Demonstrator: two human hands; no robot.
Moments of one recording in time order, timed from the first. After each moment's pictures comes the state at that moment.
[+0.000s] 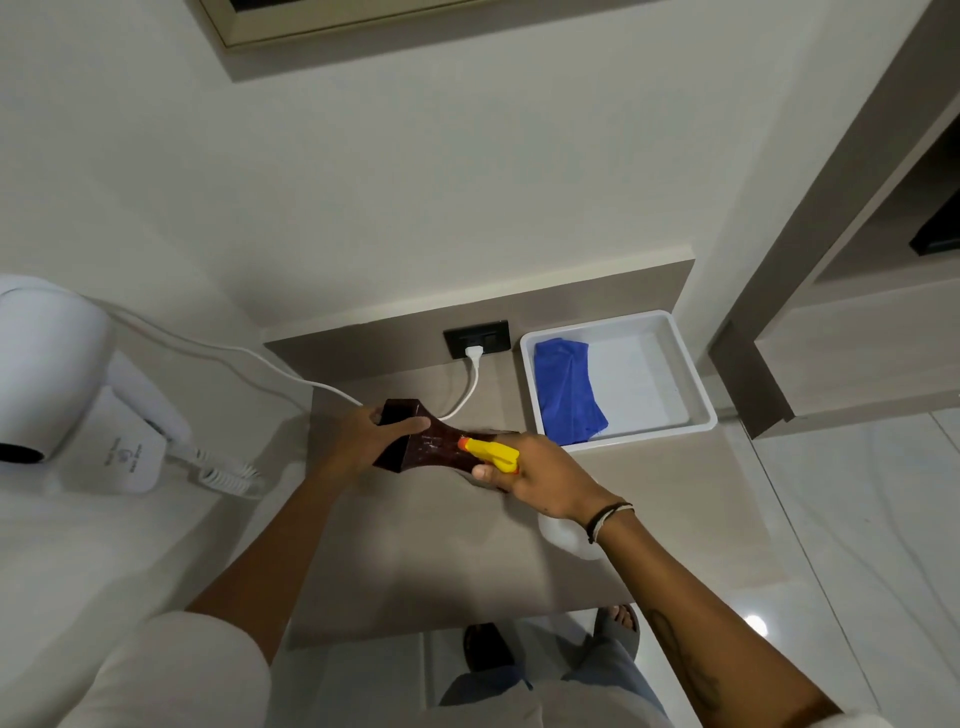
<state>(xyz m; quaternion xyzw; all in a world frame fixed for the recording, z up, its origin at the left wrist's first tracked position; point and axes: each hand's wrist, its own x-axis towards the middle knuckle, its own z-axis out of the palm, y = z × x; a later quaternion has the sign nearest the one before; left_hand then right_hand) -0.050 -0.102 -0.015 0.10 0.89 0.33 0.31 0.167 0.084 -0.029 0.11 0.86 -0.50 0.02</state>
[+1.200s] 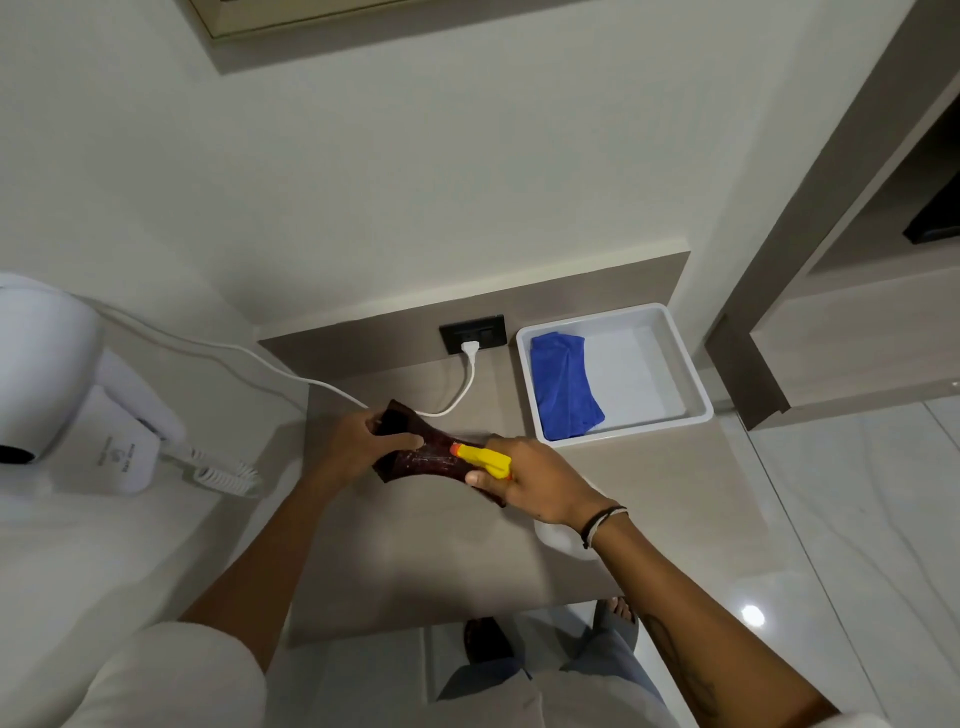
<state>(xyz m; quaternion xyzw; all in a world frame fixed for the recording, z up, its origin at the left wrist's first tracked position) -0.039 -0.114 -0.007 0.15 0.88 0.32 0.32 0.170 0.075 -0.037 0.09 0.87 -0.48 0.00</state>
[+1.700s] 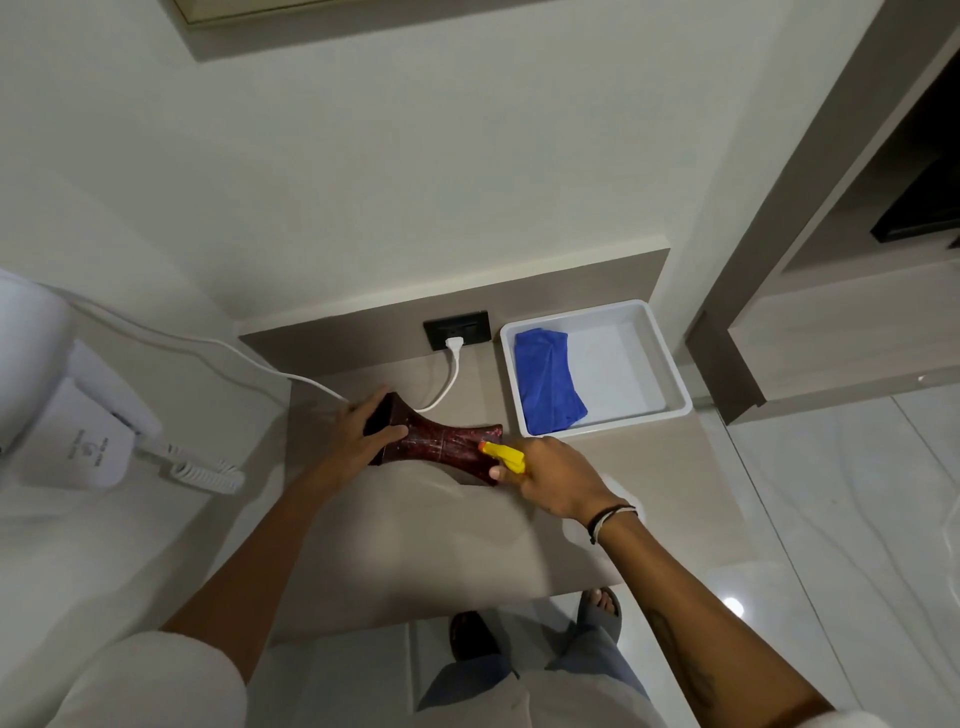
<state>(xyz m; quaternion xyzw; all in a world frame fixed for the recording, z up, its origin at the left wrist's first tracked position) -0.022 -0.103 -0.010 0.19 0.88 0.32 0.31 0.197 0.097 -0.053 0.19 0.90 -0.39 0.06</state>
